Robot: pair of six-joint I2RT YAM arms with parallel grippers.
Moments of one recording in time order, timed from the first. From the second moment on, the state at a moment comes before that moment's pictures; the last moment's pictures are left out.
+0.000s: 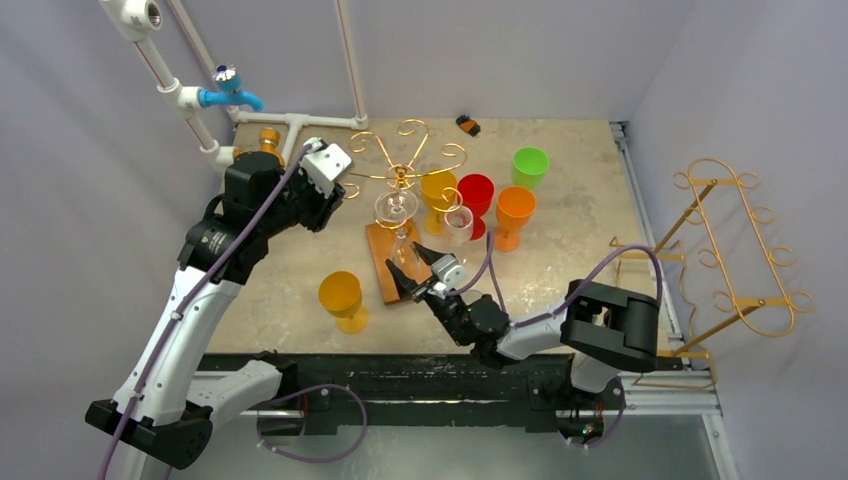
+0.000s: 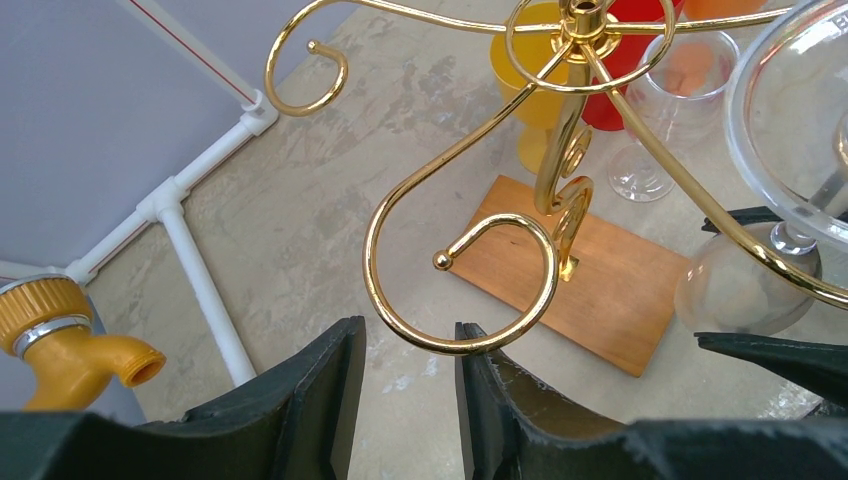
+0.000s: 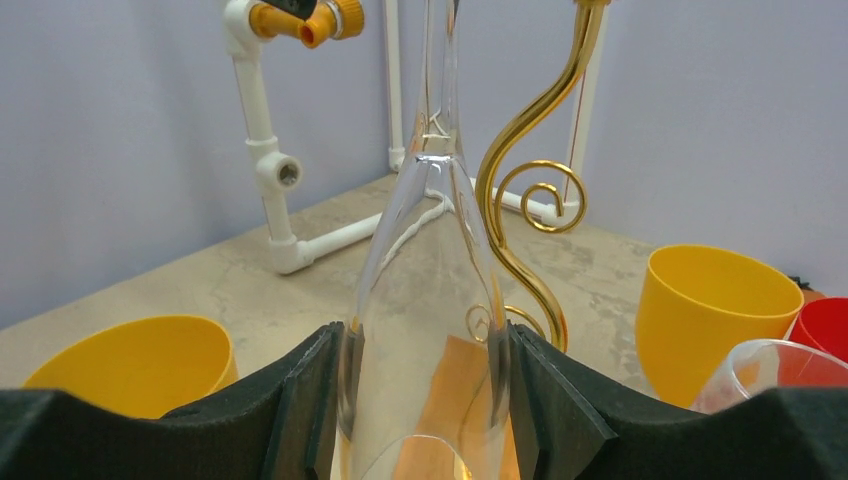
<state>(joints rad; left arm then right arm) -0.37 1.02 1.33 -0.74 0.16 0.39 1.26 1.61 0.50 1.49 0.59 -0.20</state>
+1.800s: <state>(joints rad) -0.37 0.98 1.40 -0.85 0.18 0.36 1.07 1.08 1.28 -0.22 0.56 0.25</state>
